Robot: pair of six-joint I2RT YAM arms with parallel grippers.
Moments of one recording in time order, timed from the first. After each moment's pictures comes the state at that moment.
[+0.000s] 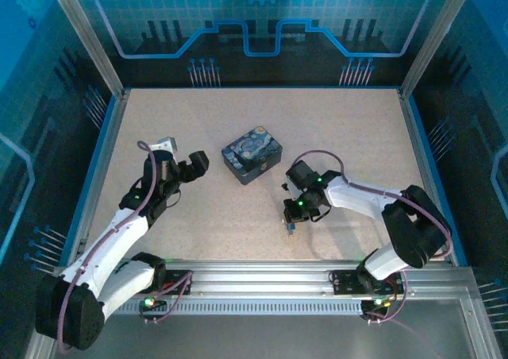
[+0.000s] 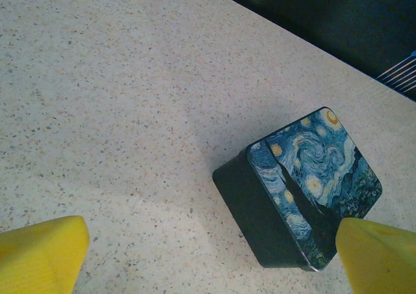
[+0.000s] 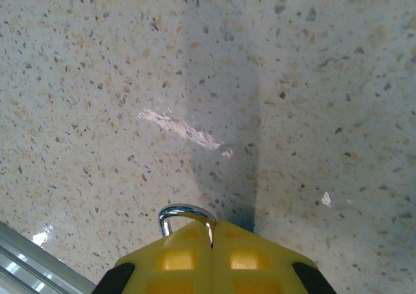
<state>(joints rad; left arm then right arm) -0.24 0.94 0.60 -0.20 -0.06 -0.60 0.66 1.53 0.82 -0.64 -0.29 0.43</state>
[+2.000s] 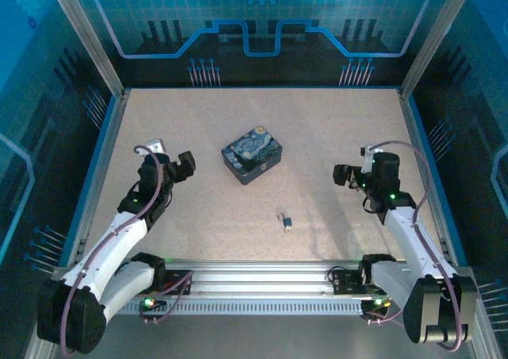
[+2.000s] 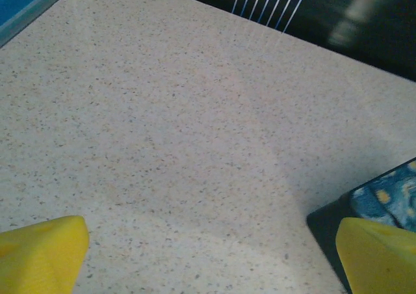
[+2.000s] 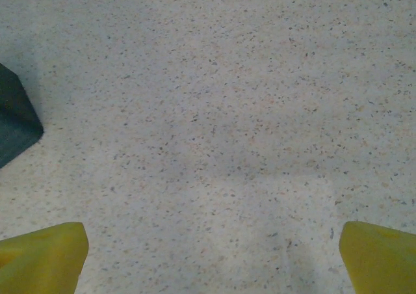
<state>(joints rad) -0.21 0.91 0.54 -0.15 -0.31 -0.45 -0.01 0.97 0.54 -0.26 -0.08 0.14</state>
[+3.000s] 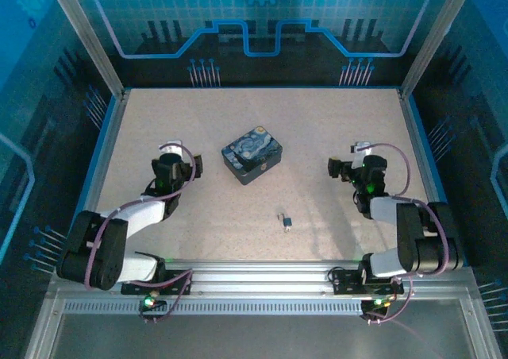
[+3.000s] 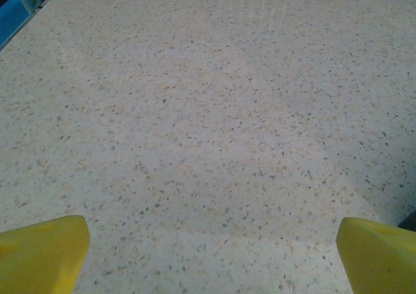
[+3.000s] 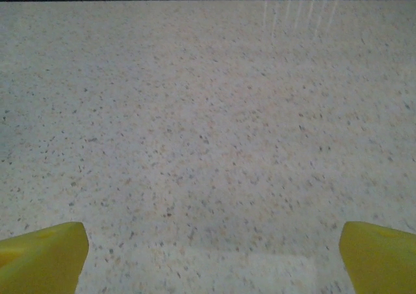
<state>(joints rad) -0.17 1.36 0.44 0.43 -0.29 -0.16 0.01 1.47 0.39 0.65 -0.05 0.00</state>
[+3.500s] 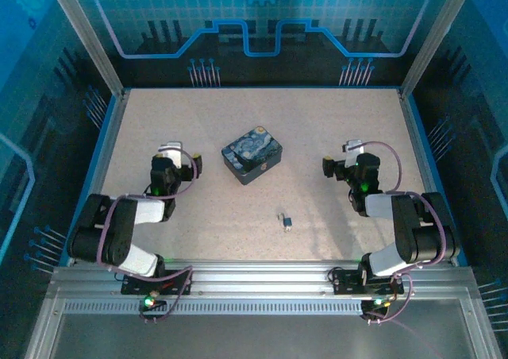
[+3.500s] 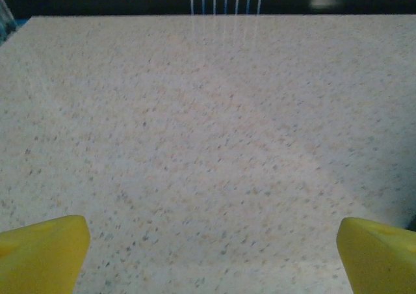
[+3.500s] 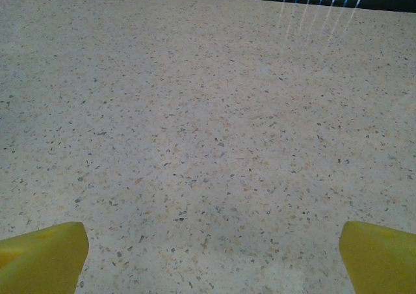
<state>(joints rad) -0.07 1.52 0.35 0.81 -0.11 -0.06 0.05 1.49 0.41 0.65 -0.02 -0.05</state>
